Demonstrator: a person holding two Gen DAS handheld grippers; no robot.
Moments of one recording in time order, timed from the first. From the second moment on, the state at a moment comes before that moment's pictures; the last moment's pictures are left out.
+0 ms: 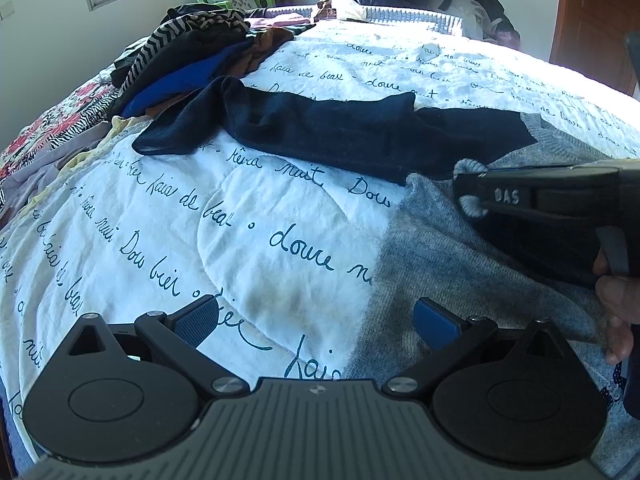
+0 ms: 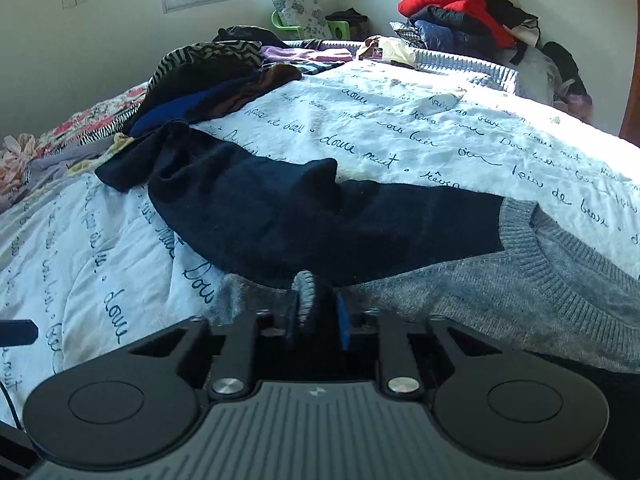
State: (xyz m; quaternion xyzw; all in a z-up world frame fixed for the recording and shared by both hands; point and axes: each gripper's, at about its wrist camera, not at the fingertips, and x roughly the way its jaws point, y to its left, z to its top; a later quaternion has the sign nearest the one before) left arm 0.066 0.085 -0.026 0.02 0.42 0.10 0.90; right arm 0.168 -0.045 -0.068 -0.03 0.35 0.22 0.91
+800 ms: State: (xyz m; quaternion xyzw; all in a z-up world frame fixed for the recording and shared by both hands) left arm 0.067 0.096 -0.024 0.01 0.42 0.11 0.90; right arm 0.156 -0.053 -0.042 0.04 0.32 0.23 0.92
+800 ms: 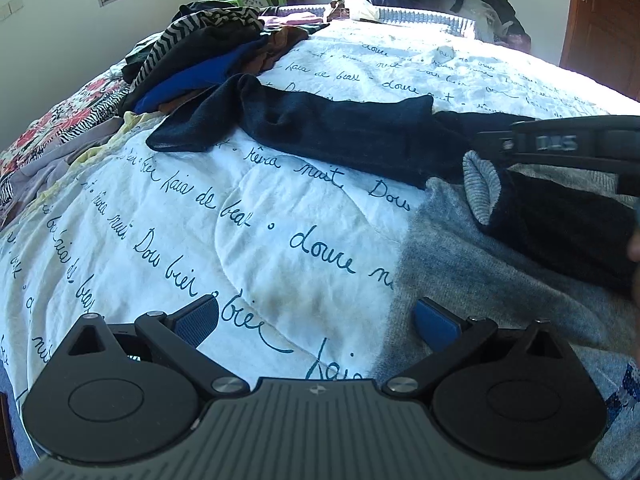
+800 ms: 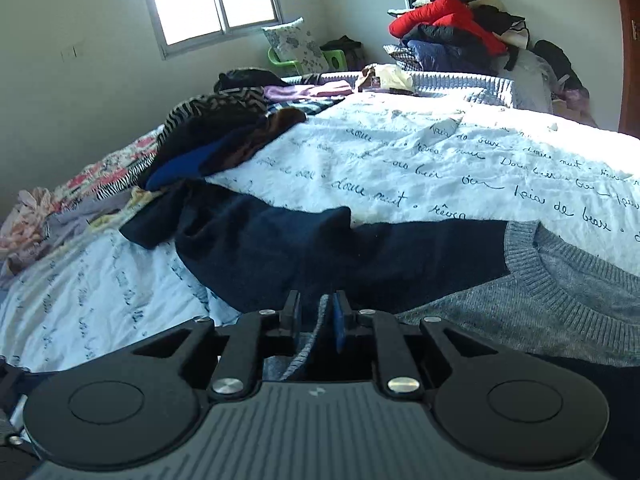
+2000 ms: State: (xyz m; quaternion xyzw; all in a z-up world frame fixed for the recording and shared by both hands) left arm 0.139 0.258 -0.024 -0.34 0.33 0.18 0.86; right arm 0.072 -0.093 -0.049 0.11 0.32 0.23 0.91
